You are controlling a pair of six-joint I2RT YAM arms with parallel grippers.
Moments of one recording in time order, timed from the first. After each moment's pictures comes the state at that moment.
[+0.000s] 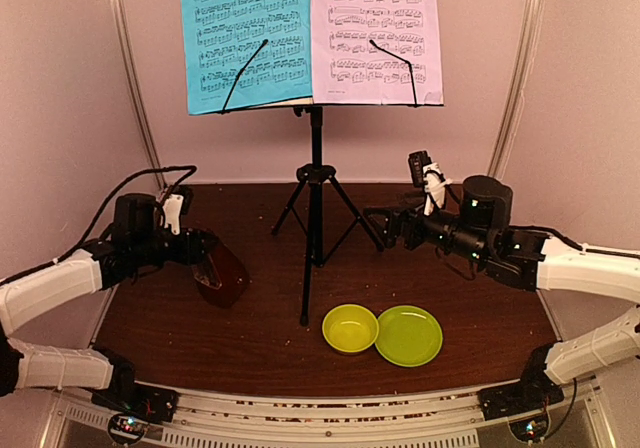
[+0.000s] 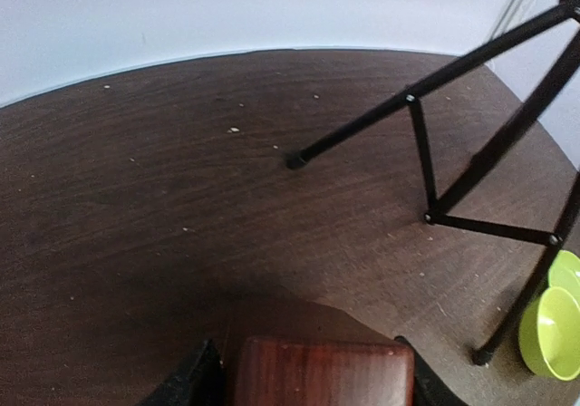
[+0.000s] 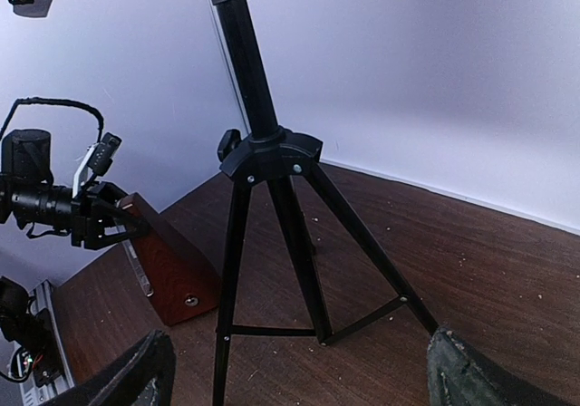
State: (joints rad) left arm -0.34 1.08 0.64 -0.09 0.16 -0.15; right arm 0.83 1.17 0.80 0.25 0.05 0.22
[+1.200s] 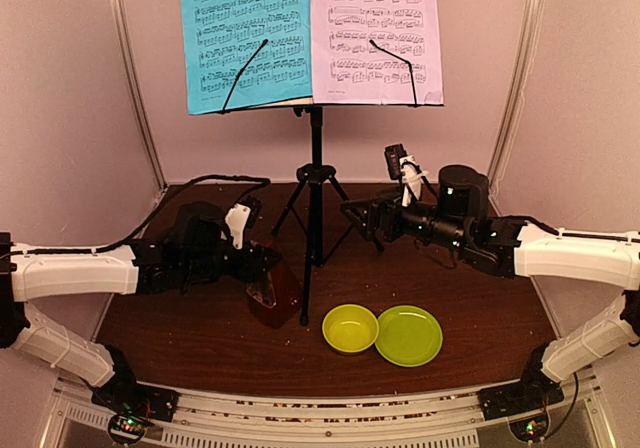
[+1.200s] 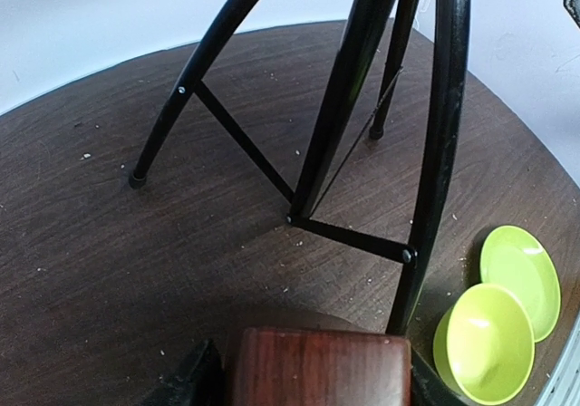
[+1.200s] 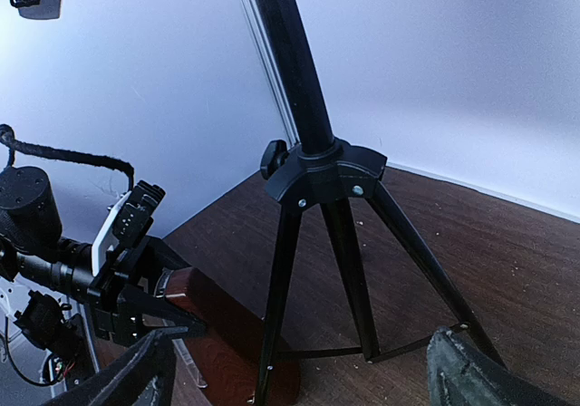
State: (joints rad) left arm -0.83 1.28 0.75 0.01 -0.08 -0.29; right arm 0.83 1.33 0.91 0.29 -0.05 0.28
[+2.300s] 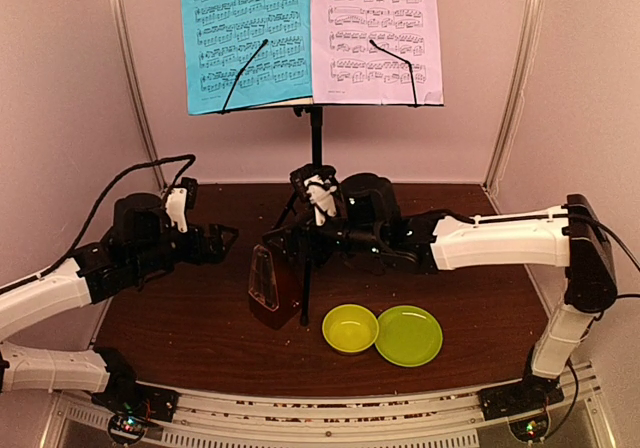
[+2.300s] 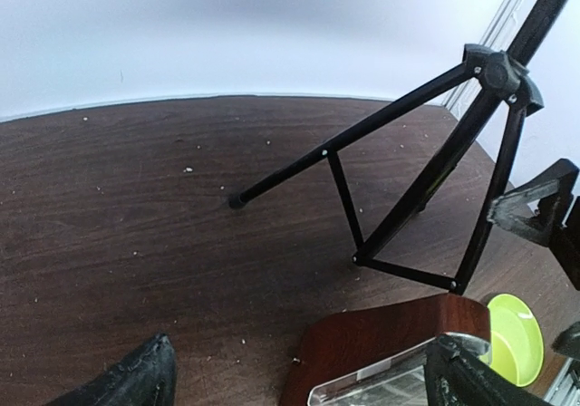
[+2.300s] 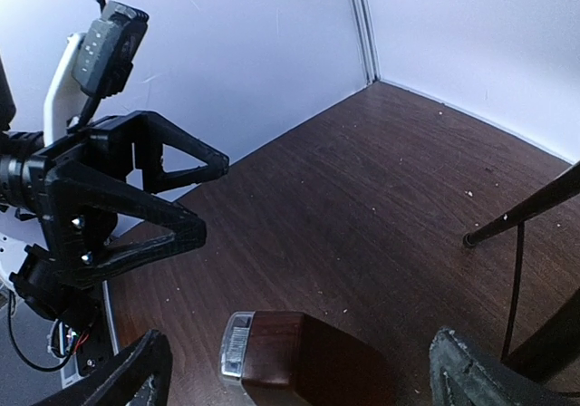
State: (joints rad) left arm -0.64 0.94 0.66 -0.11 -0.08 -0.36; right arm 1.02 1.75 1.28 0.21 -0.07 0.26
